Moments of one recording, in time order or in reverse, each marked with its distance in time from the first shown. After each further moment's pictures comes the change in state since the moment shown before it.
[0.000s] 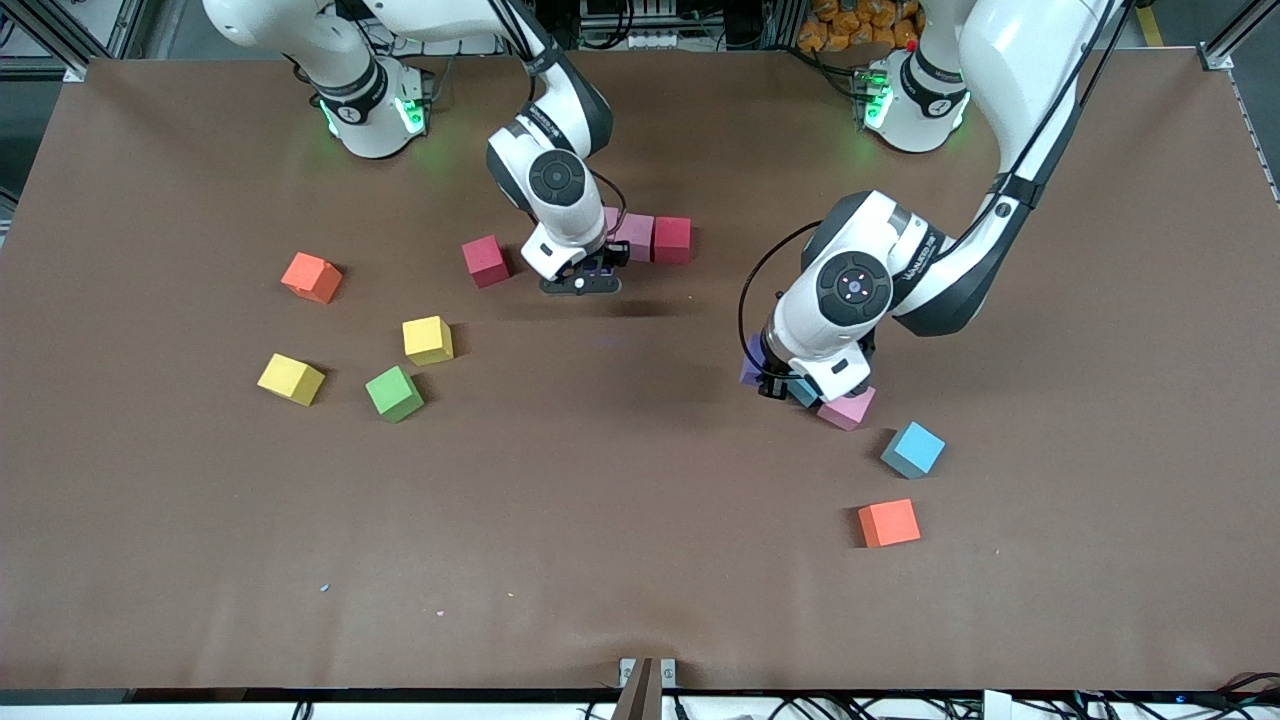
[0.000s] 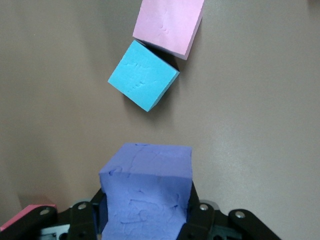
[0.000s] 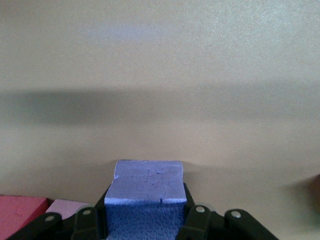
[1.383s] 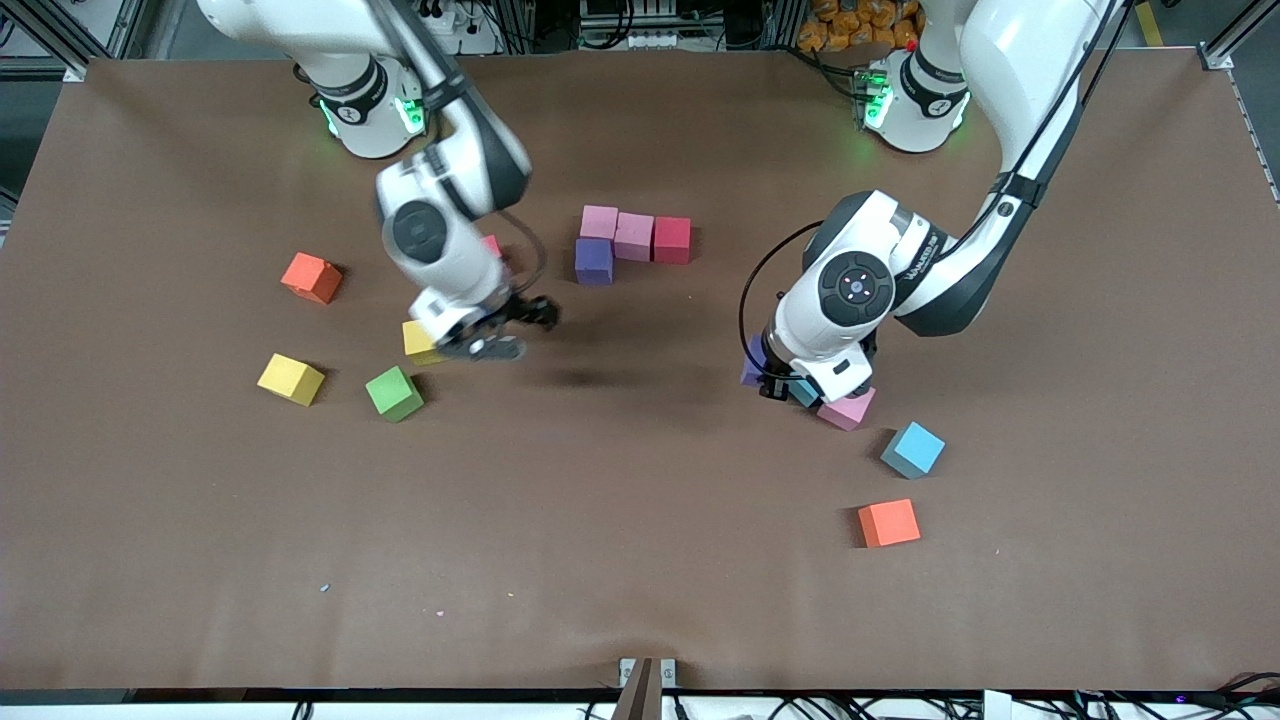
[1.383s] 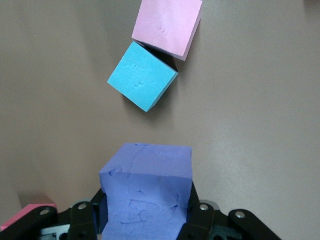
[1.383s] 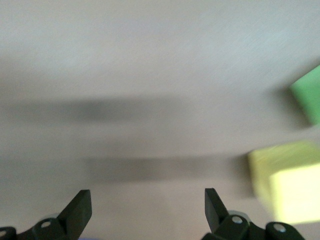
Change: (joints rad) left arm 0.000 -0.001 0.000 0.009 0.000 -0.006 0.000; right arm -0.371 -0.104 -0.034 0.053 -0.083 -0.099 -0.347
